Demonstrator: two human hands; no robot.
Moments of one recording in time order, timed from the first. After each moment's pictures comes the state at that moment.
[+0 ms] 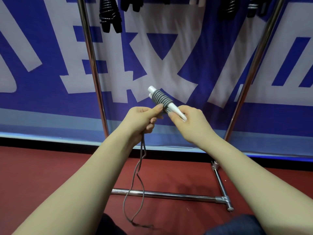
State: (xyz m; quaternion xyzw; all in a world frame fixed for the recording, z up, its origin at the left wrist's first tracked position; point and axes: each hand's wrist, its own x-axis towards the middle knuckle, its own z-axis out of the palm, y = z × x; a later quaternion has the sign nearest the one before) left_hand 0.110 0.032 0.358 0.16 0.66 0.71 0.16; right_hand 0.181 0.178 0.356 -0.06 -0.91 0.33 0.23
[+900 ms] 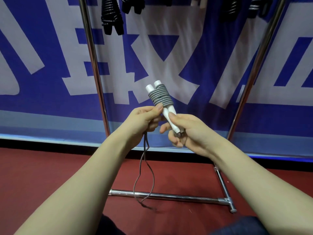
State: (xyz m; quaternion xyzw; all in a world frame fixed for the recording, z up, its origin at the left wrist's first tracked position) left_hand 0.108 0.023 0.359 0.30 0.64 0.69 0.17; right_hand 0.187 0.168 0.356 0.01 -0.66 0.75 -0.01
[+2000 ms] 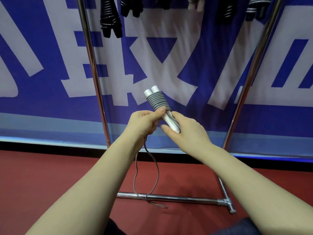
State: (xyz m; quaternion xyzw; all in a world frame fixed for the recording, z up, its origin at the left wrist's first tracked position) left_hand 0.105 0.038 0.350 0.17 0.66 0.72 0.14; right_hand 0.183 0.168 0.342 -0.05 -0.95 0.23 0.21
